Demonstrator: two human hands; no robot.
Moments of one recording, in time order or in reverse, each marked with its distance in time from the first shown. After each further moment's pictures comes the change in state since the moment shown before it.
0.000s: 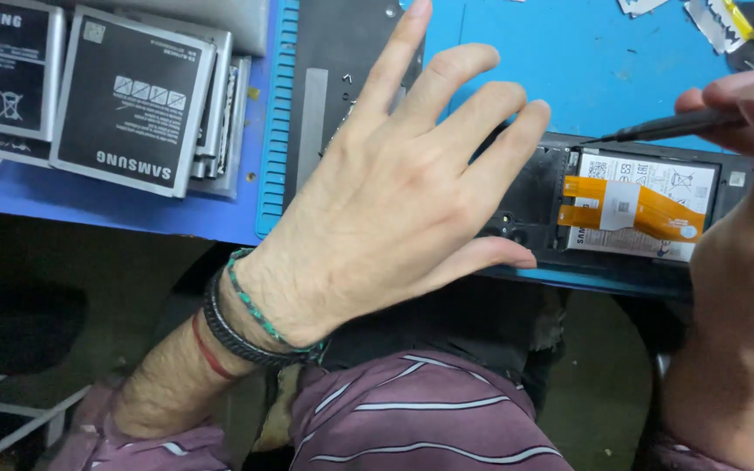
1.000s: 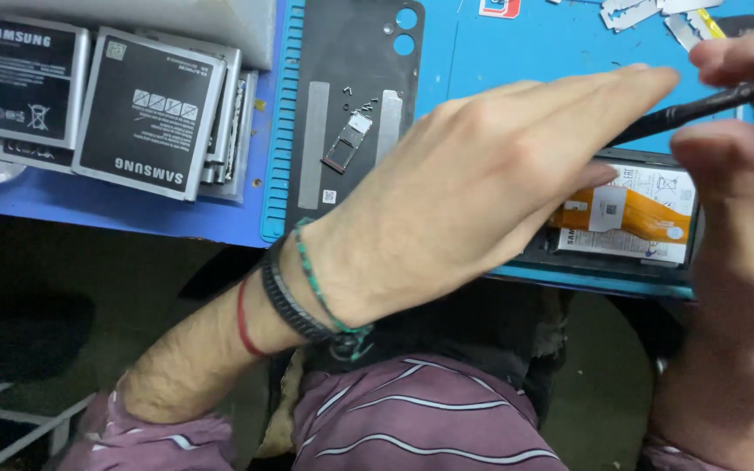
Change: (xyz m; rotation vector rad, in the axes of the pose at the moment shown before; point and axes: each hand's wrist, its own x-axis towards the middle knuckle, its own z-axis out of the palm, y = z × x) left_hand 0.034 0.016 0.007 -0.598 0.035 -0.094; right_hand 0.026 -0.037 -0.004 0.163 -0.017 0.045
